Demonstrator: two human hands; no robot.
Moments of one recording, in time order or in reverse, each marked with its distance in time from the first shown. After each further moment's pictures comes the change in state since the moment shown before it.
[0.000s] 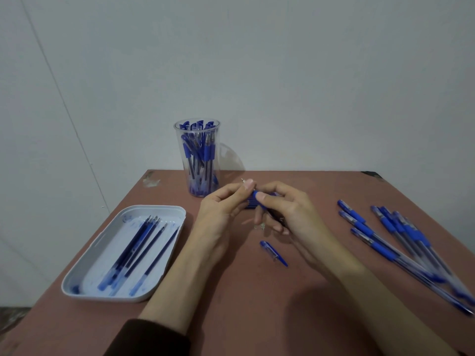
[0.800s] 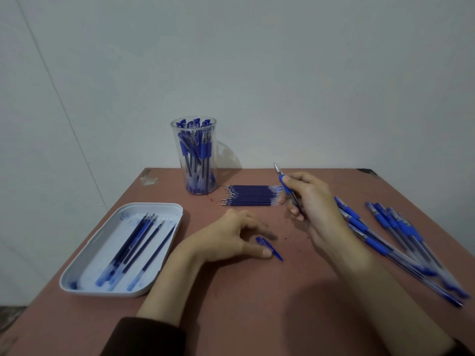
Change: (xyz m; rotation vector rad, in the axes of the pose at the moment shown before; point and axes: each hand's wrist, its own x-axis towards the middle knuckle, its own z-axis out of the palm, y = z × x) left_hand -0.005 0.004 -0.012 1.110 -0.523 -0.146; right_hand 0.010 0.001 -0.026 0.006 0.344 0.099
